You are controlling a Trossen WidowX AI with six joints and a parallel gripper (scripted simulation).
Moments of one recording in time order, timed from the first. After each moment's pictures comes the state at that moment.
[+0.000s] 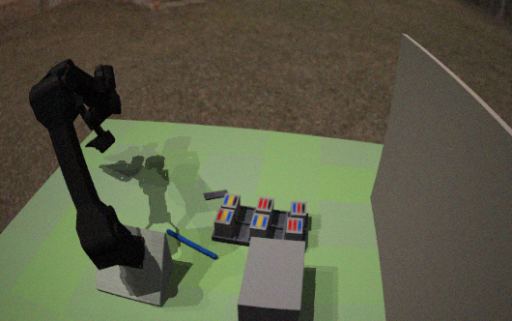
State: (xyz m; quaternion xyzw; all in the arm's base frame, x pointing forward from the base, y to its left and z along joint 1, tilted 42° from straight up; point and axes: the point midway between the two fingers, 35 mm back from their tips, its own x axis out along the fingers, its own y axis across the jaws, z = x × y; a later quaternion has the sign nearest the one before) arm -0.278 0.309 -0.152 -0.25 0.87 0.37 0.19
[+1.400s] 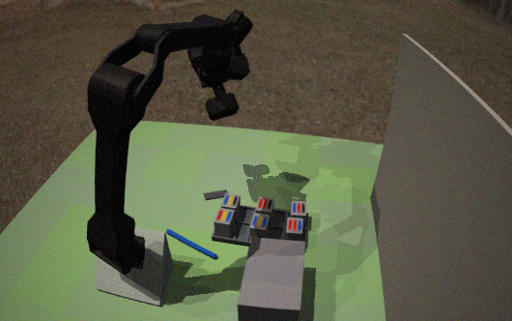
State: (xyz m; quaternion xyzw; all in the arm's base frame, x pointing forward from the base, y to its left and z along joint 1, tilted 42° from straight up) arm 0.115 0.387 -0.075 -0.14 0.77 0.17 0.60
